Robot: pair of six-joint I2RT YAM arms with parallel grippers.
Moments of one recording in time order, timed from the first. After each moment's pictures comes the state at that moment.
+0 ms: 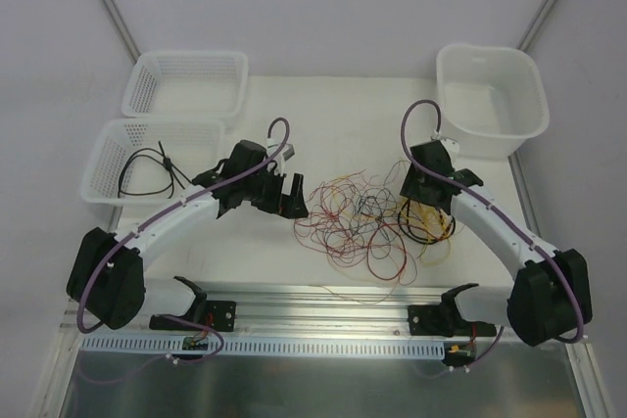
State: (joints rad) left arm -0.54 1.28 0.85 -0.39 0.40 -0.31; right arm 0.40 1.22 0.88 -0.63 0.35 0.61
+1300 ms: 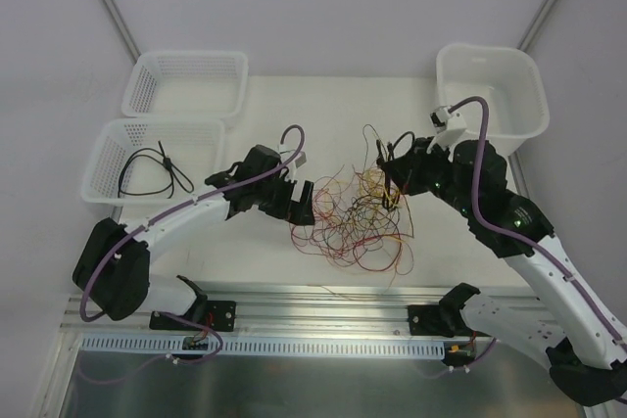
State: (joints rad) left arm -0.63 1.37 0.86 -0.39 0.33 -0.32; right arm 0.65 0.88 1.15 -0.59 0.00 0.44
